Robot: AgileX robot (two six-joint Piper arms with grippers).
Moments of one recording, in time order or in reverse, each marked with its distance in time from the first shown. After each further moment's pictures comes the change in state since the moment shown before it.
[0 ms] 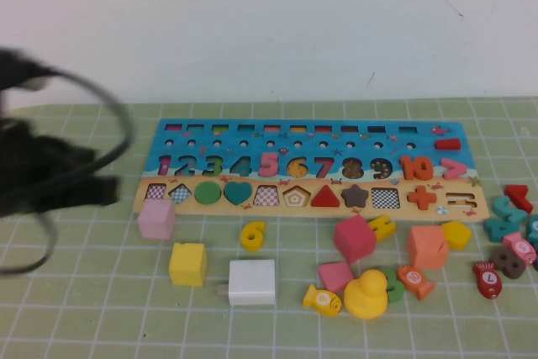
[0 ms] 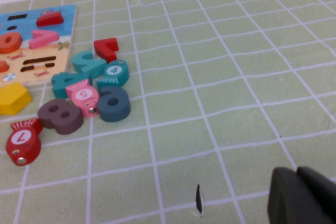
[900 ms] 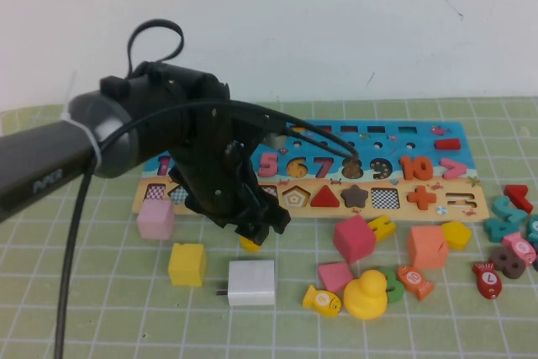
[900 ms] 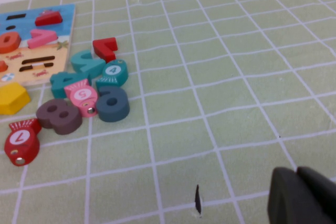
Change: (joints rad) right arm 0.000 0.000 0.000 -0.002 0.000 0.000; left arm -0.253 0.844 -0.592 0.025 0.413 0.016
